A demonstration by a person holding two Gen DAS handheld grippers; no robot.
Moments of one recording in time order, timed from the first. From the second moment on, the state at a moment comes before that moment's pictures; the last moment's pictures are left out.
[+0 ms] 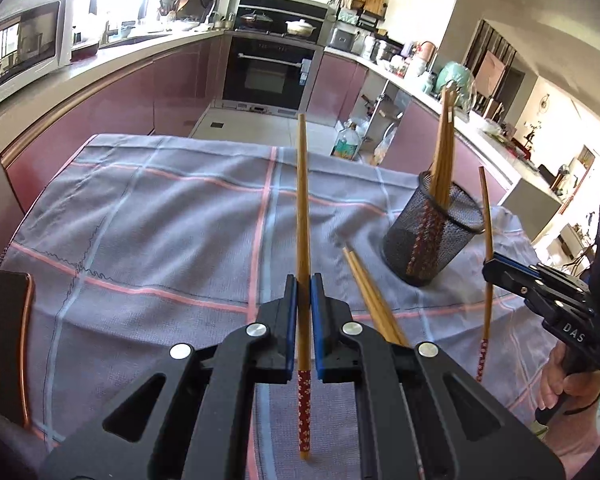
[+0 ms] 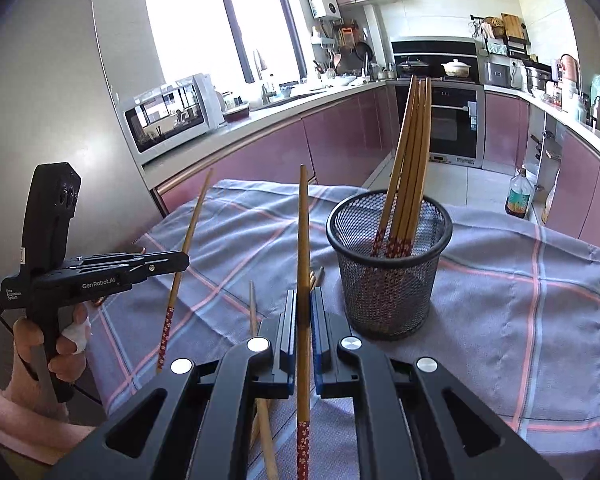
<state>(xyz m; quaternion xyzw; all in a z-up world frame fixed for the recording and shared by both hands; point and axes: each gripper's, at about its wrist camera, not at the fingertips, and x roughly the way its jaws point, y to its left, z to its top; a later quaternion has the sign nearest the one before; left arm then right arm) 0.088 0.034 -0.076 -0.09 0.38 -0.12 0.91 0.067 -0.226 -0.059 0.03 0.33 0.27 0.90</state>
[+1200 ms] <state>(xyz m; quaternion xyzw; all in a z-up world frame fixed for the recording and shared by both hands) 0.091 -0.027 0.041 -0.08 0.25 -0.26 0.93 0.075 -0.272 0.035 0.04 0.20 0.26 0.95</state>
